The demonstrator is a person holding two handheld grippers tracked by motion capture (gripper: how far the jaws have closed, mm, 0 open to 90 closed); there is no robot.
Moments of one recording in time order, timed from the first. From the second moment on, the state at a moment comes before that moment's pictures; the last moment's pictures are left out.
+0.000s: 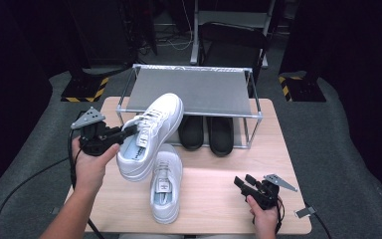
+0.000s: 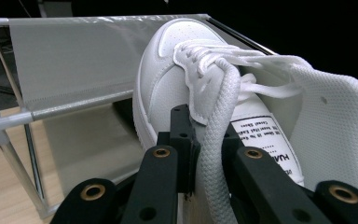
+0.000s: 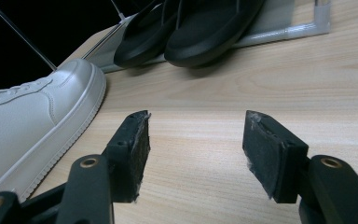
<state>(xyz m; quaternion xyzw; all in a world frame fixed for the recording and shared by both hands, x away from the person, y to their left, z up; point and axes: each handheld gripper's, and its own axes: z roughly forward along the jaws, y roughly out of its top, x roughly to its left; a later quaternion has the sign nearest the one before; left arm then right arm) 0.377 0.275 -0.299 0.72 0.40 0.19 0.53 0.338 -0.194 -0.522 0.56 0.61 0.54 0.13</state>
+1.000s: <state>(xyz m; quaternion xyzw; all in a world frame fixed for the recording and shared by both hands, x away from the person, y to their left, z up) 0.416 0.267 -0.290 0.71 0.42 0.19 0.54 0.340 -0.198 -0.525 0.57 0.60 0.55 0.12</state>
